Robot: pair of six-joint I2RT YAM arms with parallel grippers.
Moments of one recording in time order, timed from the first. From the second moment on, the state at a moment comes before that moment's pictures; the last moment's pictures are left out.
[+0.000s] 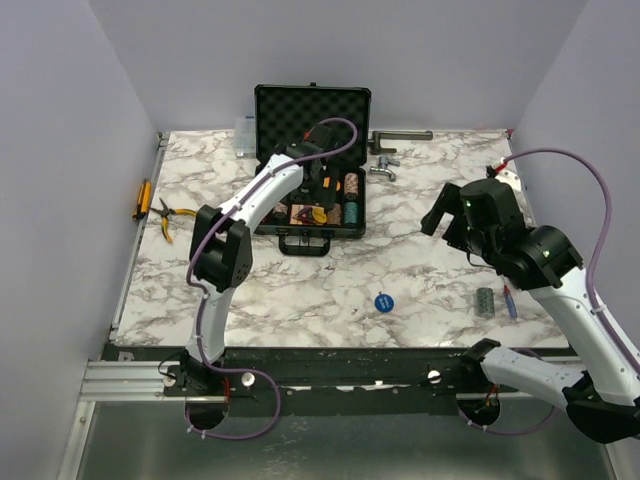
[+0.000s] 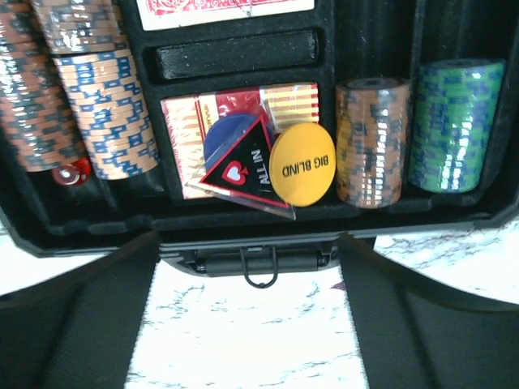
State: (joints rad) left arm -0.53 2.18 2.06 -1.08 -0.13 -0.35; right arm 0.59 1.01 1.34 -1.05 0.45 0.77
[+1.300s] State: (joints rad) left arm -1.03 1.87 1.48 -0.68 -0.10 -0.16; right arm 0.59 0.85 1.26 -1.23 0.38 0.85
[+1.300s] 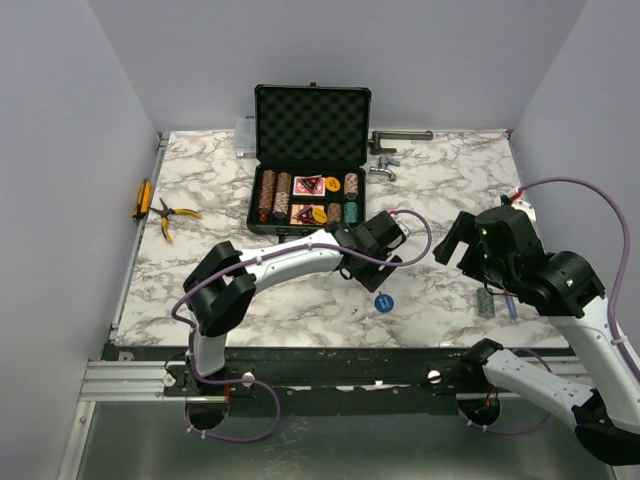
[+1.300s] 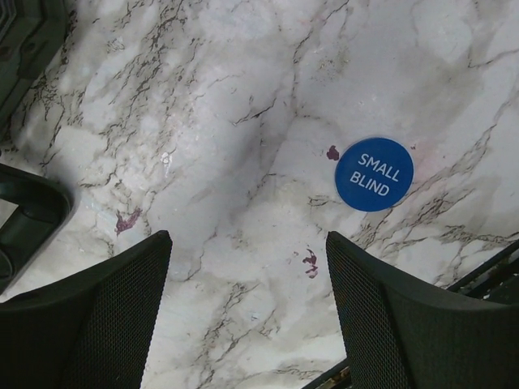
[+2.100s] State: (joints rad) left arm -1.05 1.96 1.43 -0.59 0.06 -0.07; right arm 0.59 0.93 1.41 -1.32 0.40 0.88
